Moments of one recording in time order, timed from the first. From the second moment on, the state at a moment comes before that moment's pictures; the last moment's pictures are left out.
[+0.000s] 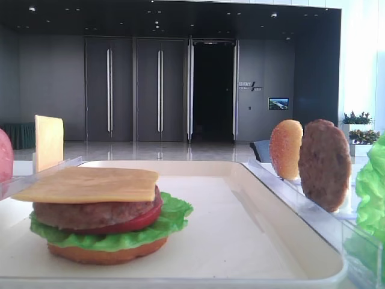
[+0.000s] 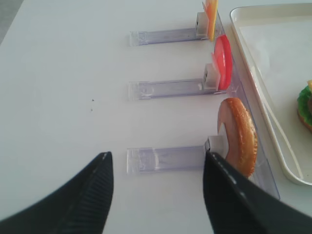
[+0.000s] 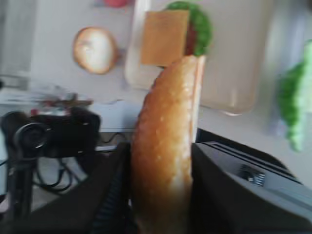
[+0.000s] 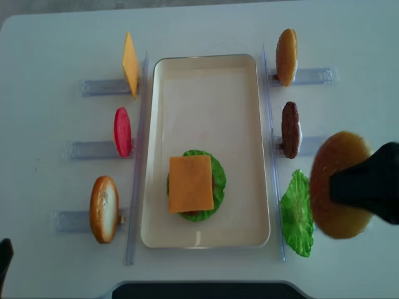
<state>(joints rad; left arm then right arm) 0.01 -0.01 -0.47 0.05 1.11 0.04 0.35 0.78 -0.84 0.69 1.19 0.04</state>
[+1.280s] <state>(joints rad) 0.01 -0.01 -0.47 0.05 1.11 0.04 0.38 1.46 -0.56 1.73 1.18 -1.10</state>
